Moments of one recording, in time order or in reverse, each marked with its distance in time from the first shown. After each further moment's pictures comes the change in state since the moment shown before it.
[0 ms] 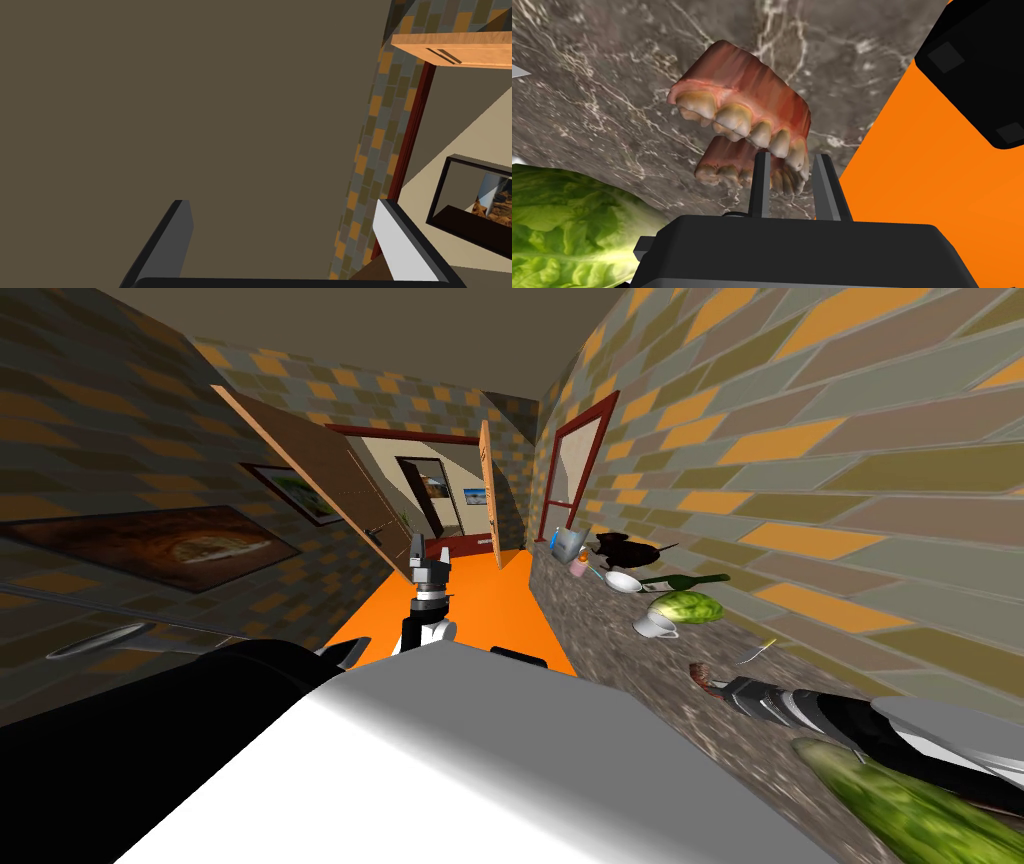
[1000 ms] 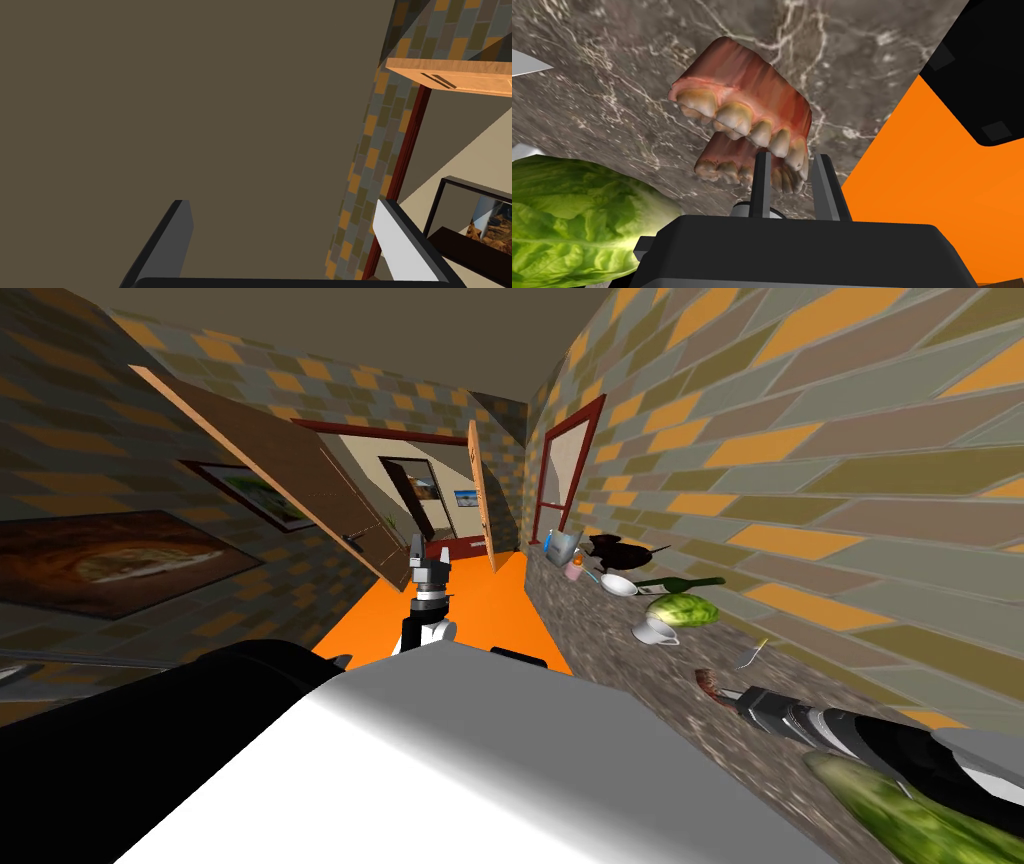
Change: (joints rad) left arm 0.000 0.000 0.000 0.000 0.000 0.000 0.000; right arm 0.207 -0.037 -0.156 -0.082 -0.101 0.021 0.127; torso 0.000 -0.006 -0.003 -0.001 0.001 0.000
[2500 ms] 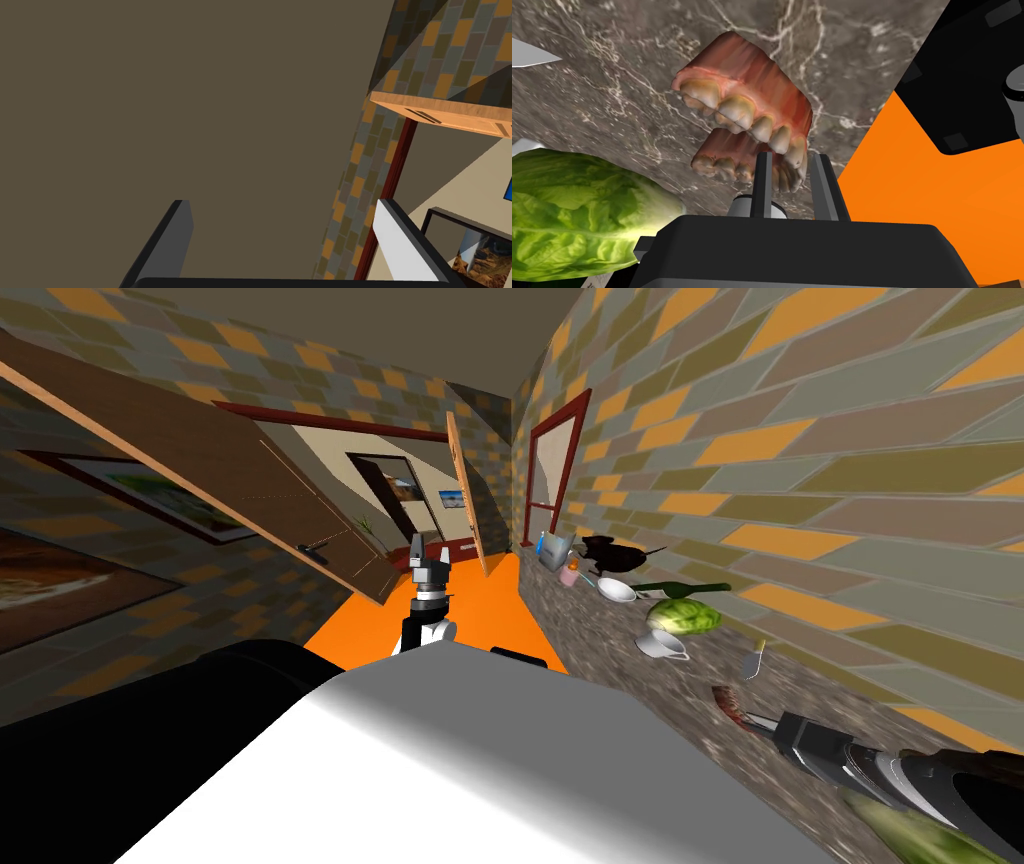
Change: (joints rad) left arm 0.000 0.000 0.000 0.000 0.000 0.000 0.000; right arm 0.403 -0.075 -0.253 -0.154 -0.169 0.042 0.200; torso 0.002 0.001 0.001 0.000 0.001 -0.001
